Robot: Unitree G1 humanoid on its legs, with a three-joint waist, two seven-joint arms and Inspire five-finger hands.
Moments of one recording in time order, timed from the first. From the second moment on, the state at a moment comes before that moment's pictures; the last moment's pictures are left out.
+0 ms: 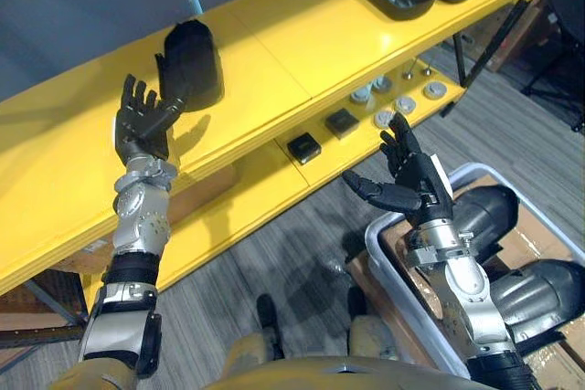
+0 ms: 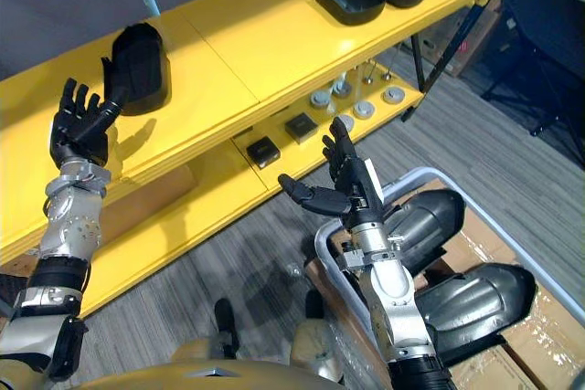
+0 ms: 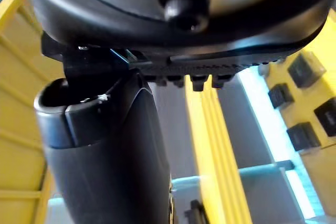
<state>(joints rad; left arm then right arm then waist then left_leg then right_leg) -0.43 0.41 0.13 0.46 -0.83 -0.20 0.13 0.12 -0.32 0.08 -0.09 0.34 -0.26 0.08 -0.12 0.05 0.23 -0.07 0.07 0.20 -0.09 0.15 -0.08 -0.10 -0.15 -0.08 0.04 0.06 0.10</state>
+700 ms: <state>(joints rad) -0.55 0.47 0.13 0.48 -1.01 -0.17 0.01 0.10 -0.31 0.09 -0.17 0.34 -0.26 0.06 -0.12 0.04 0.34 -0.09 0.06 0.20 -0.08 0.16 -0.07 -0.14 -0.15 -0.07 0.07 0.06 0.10</state>
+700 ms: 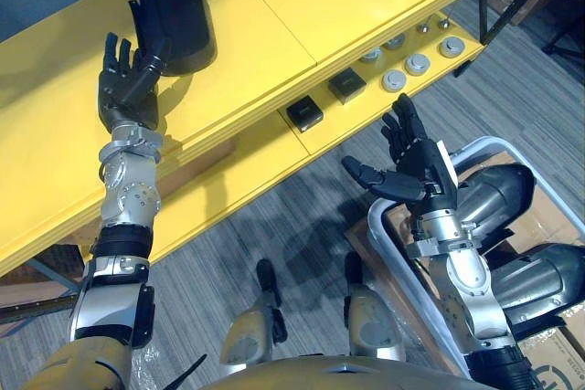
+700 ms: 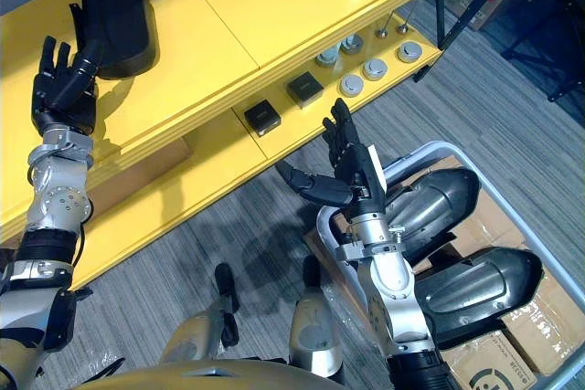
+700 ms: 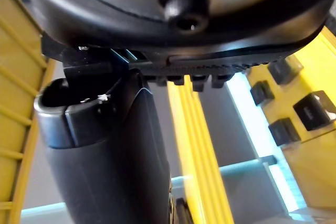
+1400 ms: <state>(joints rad) -0.46 0.51 0.09 0.51 -1.07 -0.11 -0.21 0.13 -0.31 0.13 -0.13 0.34 -0.26 0.13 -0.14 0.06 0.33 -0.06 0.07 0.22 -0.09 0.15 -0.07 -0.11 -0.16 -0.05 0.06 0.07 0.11</state>
